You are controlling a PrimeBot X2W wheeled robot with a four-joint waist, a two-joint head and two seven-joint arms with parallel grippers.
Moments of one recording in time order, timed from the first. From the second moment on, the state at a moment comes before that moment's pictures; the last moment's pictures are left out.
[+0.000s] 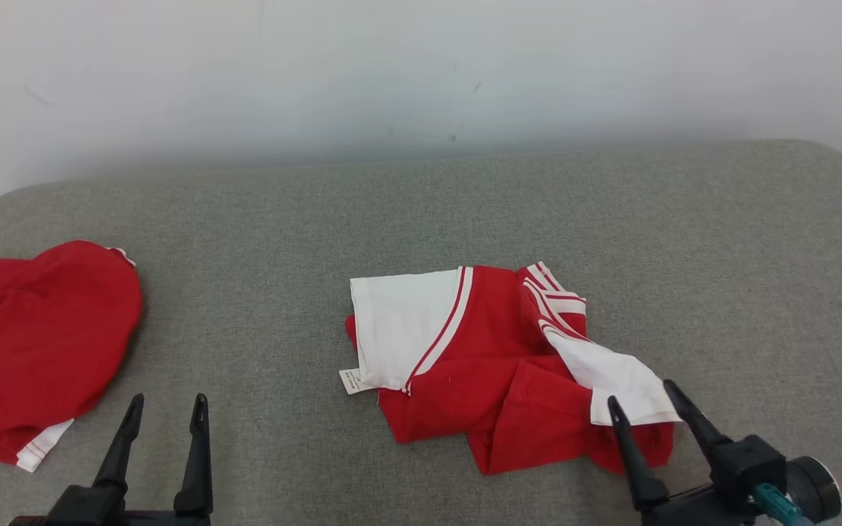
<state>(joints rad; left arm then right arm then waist) -0.10 0.34 -0.30 -0.05 -0.36 0.27 -0.26 0.01 -0.19 0.26 -0.04 0.07 0.13 -0.08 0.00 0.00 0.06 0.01</state>
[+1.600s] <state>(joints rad) -0.20 0.25 -0.27 -0.01 -0.28 0.19 -0.26 -0.31 -0.28 0.00 0.33 0.21 0.13 -0.14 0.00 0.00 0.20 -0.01</state>
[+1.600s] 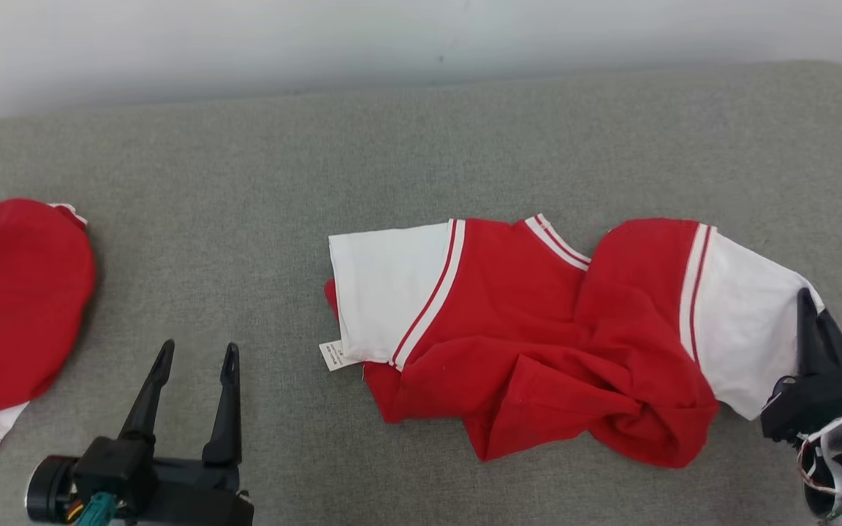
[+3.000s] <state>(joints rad) -0.11 0.26 -0.29 -0.06 -0.26 0.23 -0.24 -0.03 -0.17 0.06 -0.09 0.13 0.13 -0.12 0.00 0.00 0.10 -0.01</state>
